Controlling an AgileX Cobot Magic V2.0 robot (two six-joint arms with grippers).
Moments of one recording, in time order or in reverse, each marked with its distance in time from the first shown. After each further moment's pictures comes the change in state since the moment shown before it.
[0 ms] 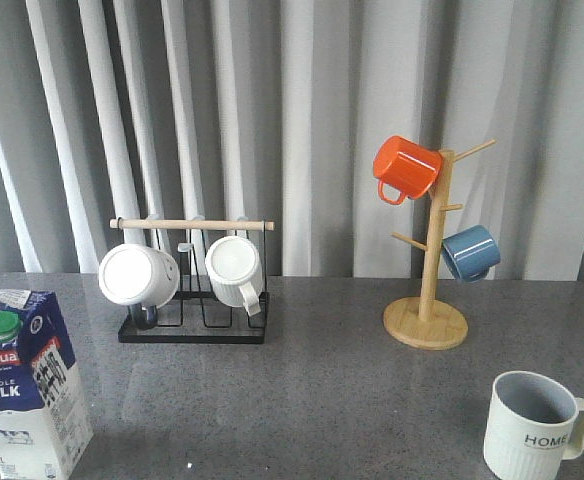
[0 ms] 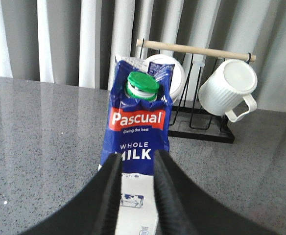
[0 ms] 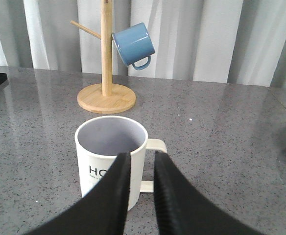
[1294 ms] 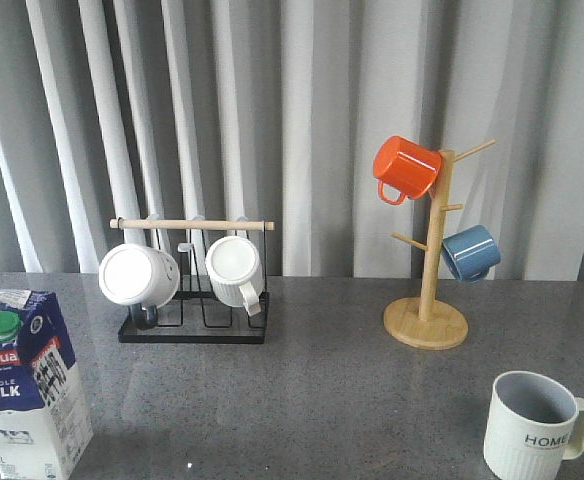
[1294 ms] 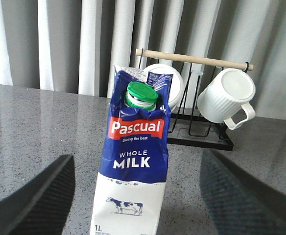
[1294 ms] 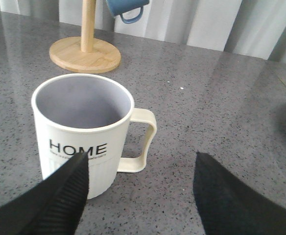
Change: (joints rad) left arm 0.000 0.000 0.000 0.000 -0.016 -0.003; right arm 0.000 0.339 -0.014 0.078 -0.209 -0.154
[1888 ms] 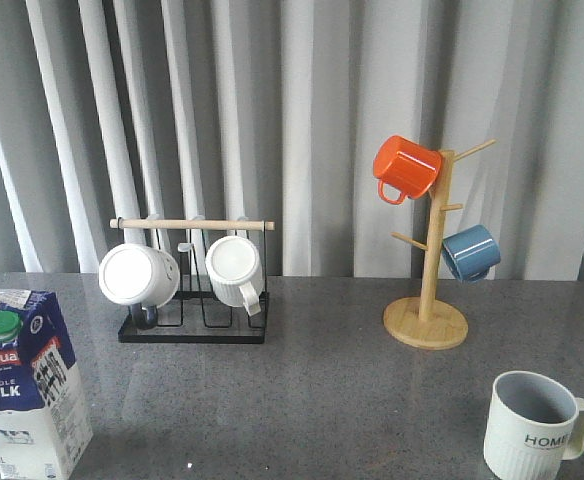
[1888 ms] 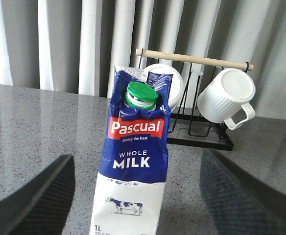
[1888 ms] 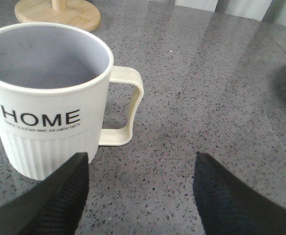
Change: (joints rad) left arm 0.000 0.000 0.000 0.000 0.000 0.000; right arm 0.000 0.170 -0.002 0.103 -0.093 -0.070
